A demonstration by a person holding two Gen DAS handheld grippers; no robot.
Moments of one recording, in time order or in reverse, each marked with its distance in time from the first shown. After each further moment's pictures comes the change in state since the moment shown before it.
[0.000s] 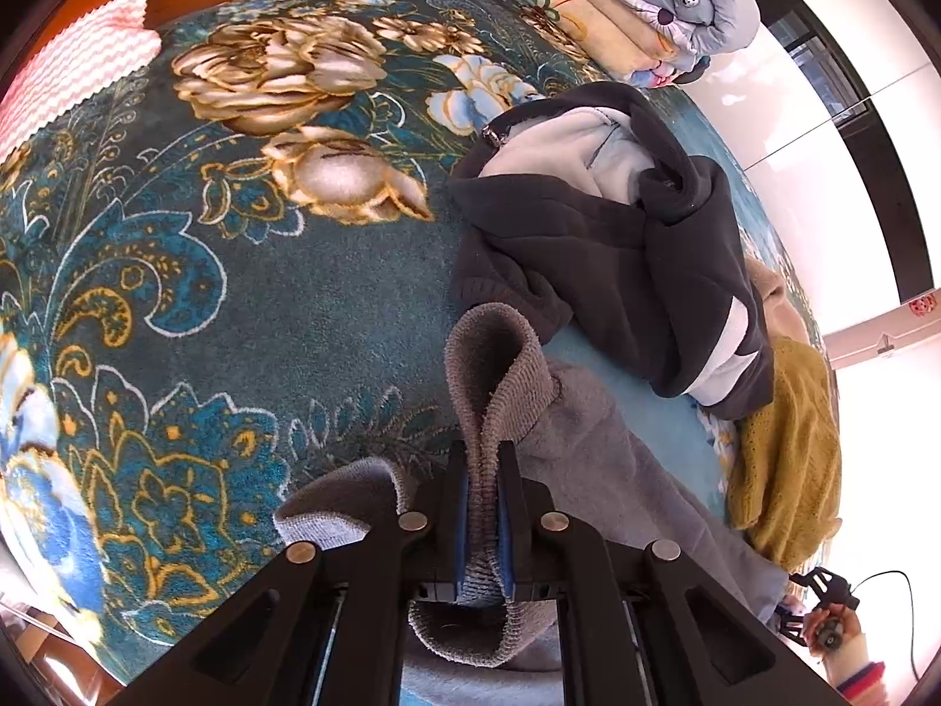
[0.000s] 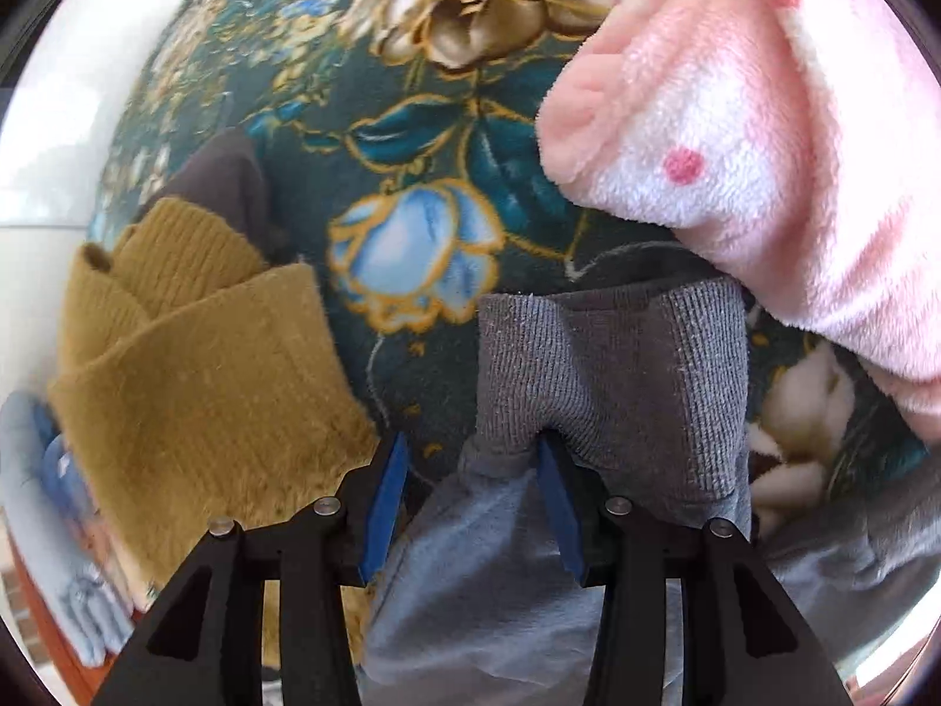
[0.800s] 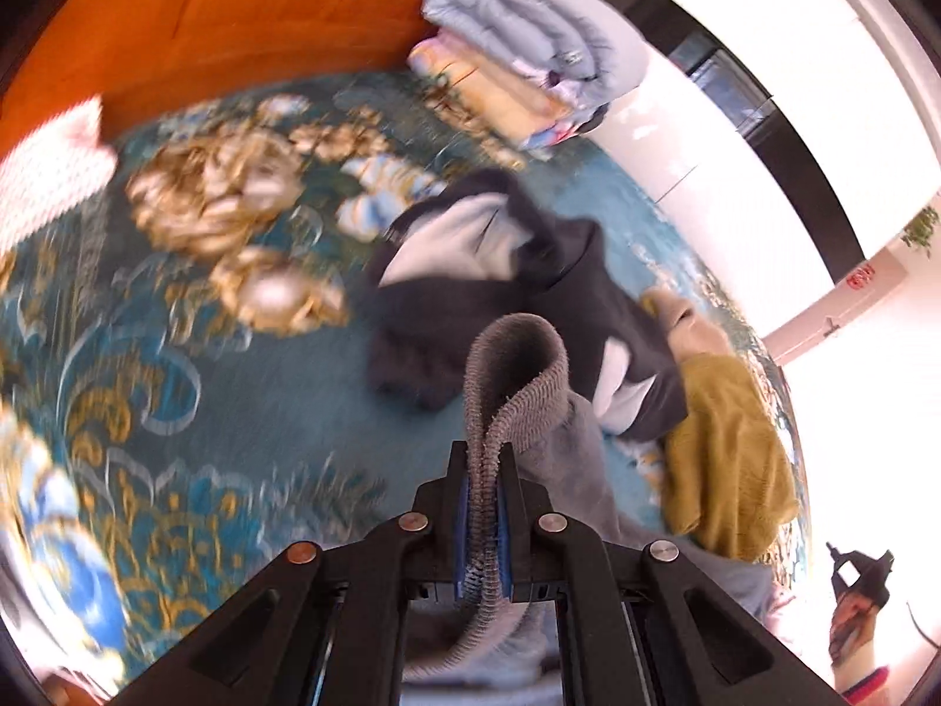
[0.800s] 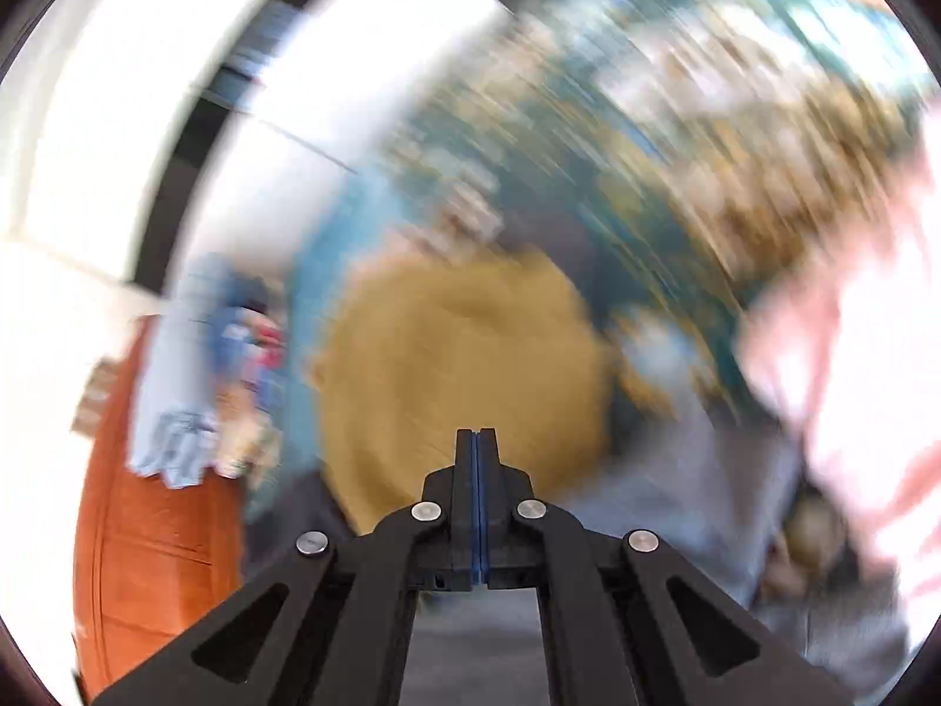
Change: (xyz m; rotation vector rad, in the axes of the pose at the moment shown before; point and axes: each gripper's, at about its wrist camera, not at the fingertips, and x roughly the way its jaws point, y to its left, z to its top) left arm -0.064 -0.035 0.003 0.156 -0.177 -0.137; right arm -0.142 0.050 -0.017 -0.549 -0.221 0.539
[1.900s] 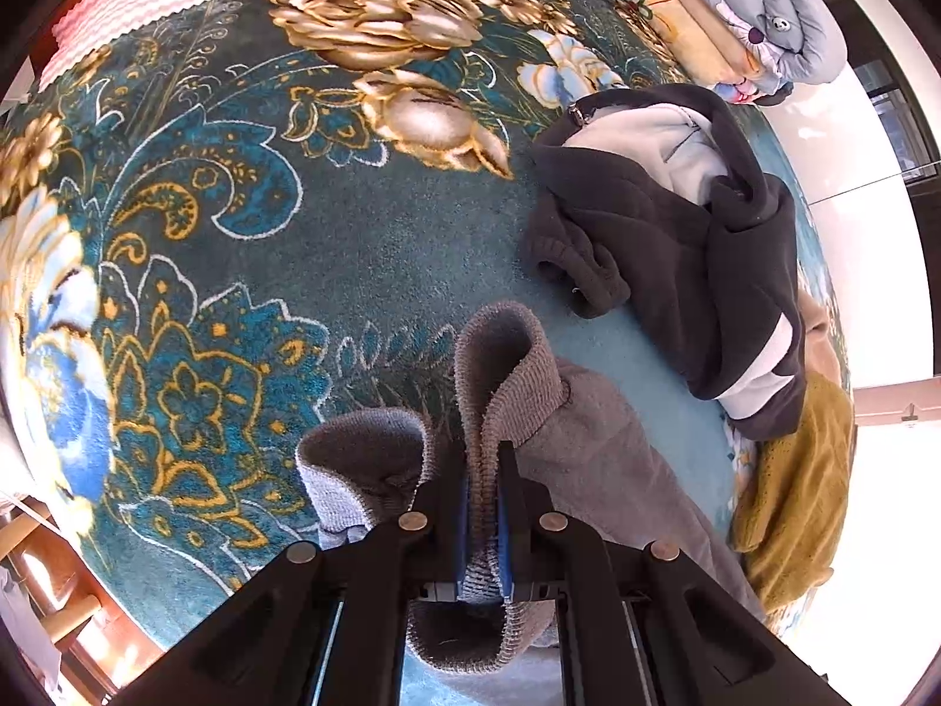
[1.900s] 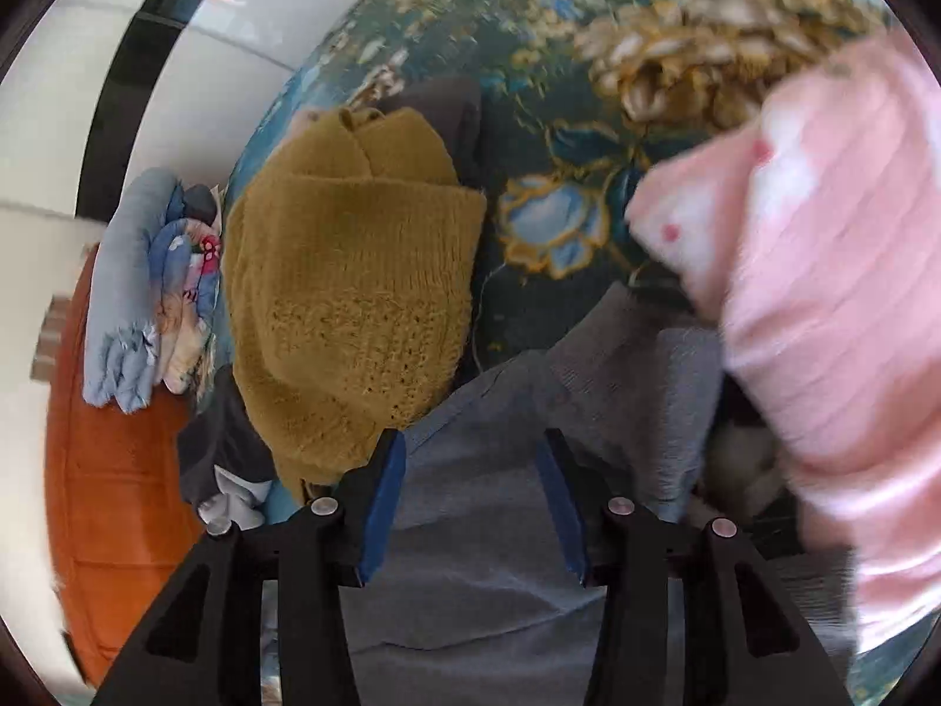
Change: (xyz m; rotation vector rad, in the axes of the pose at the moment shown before) left arm 0.053 0.050 -0.040 -0.345 0.226 0.237; right arm 0.045 -0.098 -0.066 0.194 0.332 -0.095
